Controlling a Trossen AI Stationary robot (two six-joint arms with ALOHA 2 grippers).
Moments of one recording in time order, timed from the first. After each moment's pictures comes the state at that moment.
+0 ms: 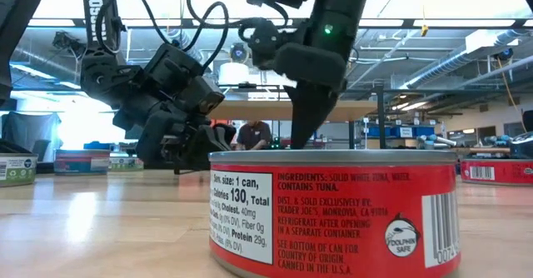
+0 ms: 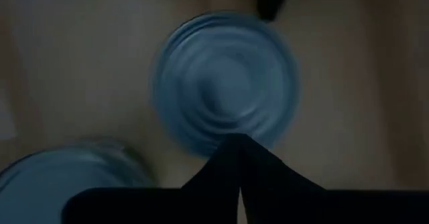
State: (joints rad) left arm 0.19 1.86 0.50 0.89 0.40 0.28; right arm 0.18 2.02 1.48 -0.76 0.20 0.39
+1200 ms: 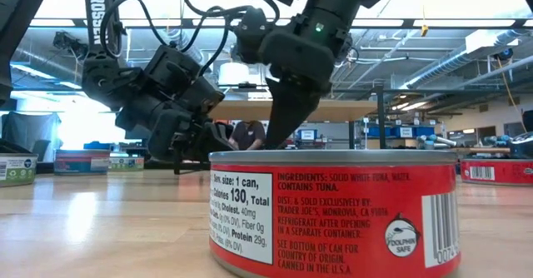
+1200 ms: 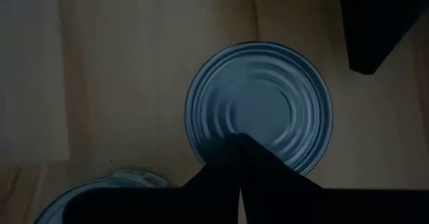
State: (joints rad) left arm 0.24 1.86 0.48 0.95 0.39 0.25; right arm 0.18 2.03 1.47 -0.58 0.16 0.29
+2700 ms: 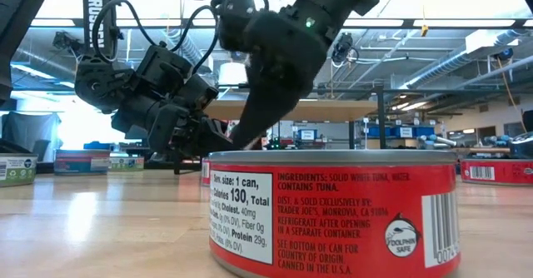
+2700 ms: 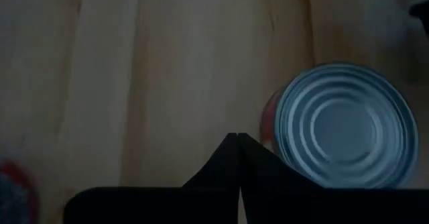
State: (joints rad) left arm 0.27 1.86 0.44 1.07 0.40 0.20; right arm 0.20 2.06 1.46 -0.41 0.09 0.18
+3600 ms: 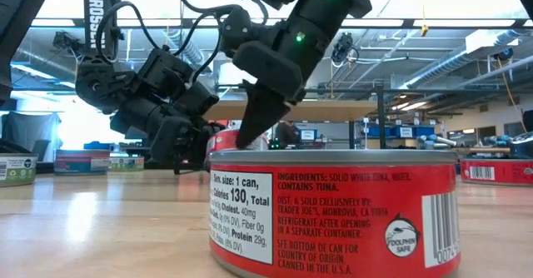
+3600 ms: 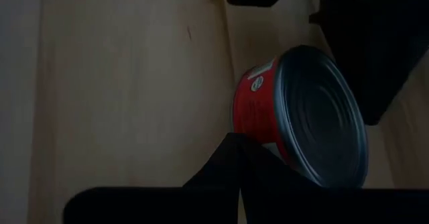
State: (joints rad) left arm 0.26 1.87 0.44 1.02 0.34 0.26; right arm 0.14 2.06 1.46 -0.43 0.25 0.19
